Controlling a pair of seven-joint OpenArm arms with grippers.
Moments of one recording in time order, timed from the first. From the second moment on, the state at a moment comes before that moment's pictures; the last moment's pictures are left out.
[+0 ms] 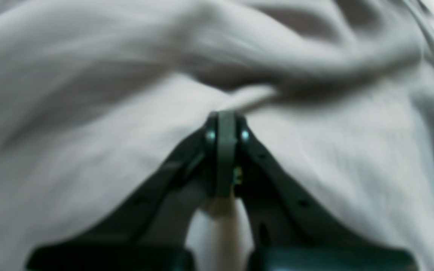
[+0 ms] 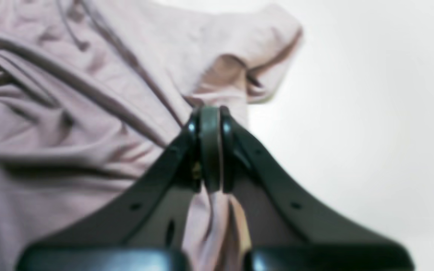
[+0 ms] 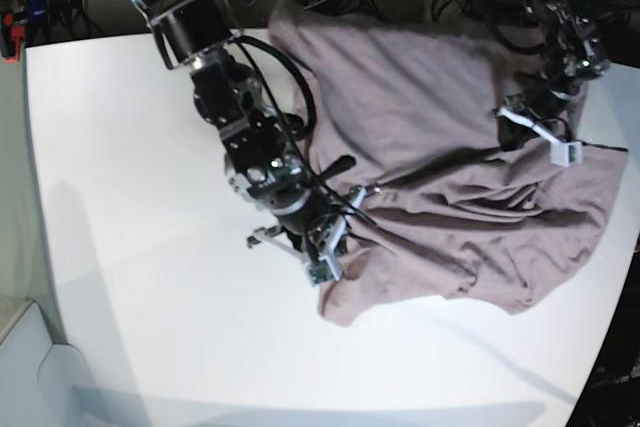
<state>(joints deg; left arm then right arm) 8.5 -10.5 -33.3 75.3 -25.3 -29.8 35.0 12.6 -3.3 -24.7 81.7 4.9 1.3 -35.8</state>
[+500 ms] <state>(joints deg) 4.6 -16.1 -38.0 74.0 -20.3 -27.2 40.7 15.6 -8.5 -24.9 69.0 5.1 1.4 -35.1</state>
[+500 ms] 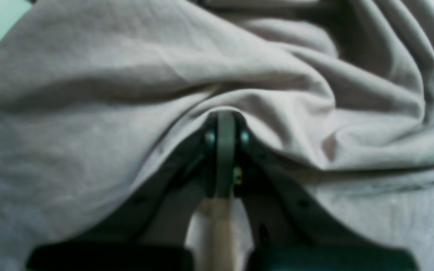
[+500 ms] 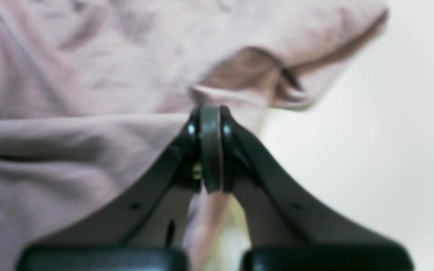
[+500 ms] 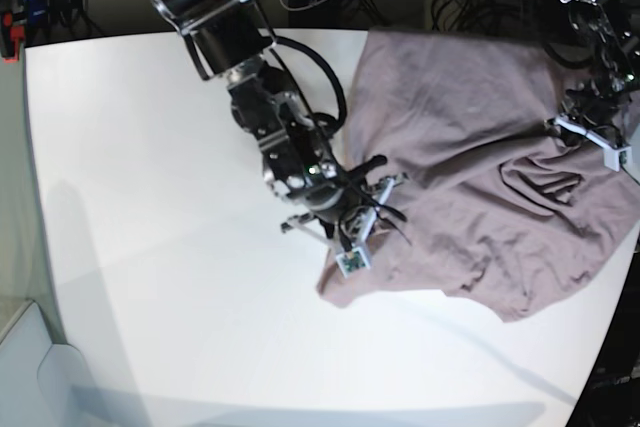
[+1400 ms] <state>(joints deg) -5.1 -5.0 -28.9 85.7 -19.5 -26.8 47.8 -10.1 12.7 -14.0 97.9 5.5 -1.6 -37.7</state>
